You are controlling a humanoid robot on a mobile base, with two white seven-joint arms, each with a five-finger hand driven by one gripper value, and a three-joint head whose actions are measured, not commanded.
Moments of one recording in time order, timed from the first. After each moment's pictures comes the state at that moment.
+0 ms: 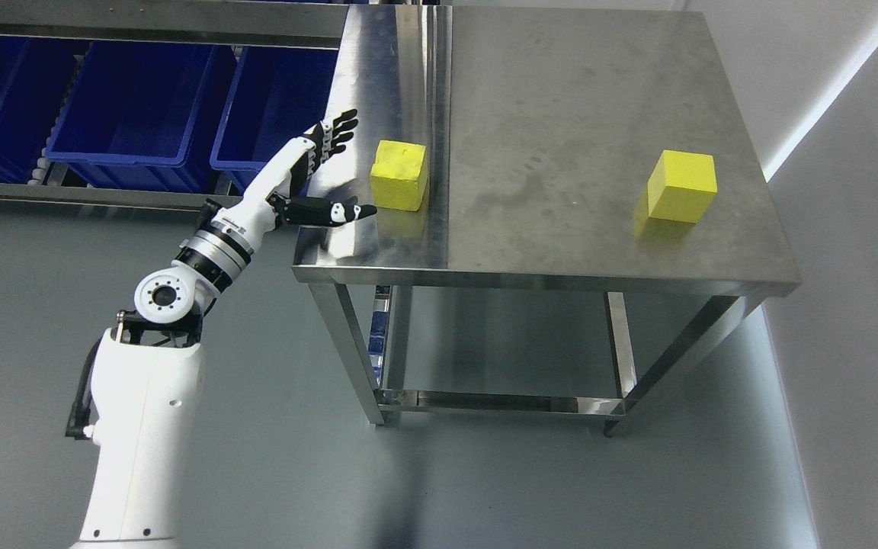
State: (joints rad) left arm -0.48 0.12 0.04 -1.33 -0.11 -0.08 -0.57; right arm 0.00 0.00 -0.09 0.00 0.00 -0.10 0.02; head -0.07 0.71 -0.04
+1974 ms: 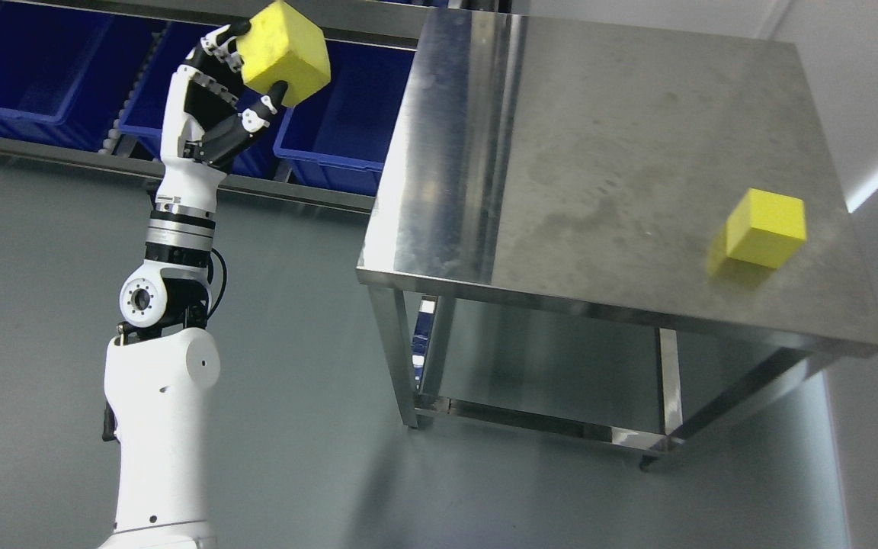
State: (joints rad) left arm -0.50 0.01 0.22 -1.33 0.32 -0.33 -0.39; right arm 0.00 0.00 -0.09 0.00 0.00 -0.10 0.02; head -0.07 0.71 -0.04
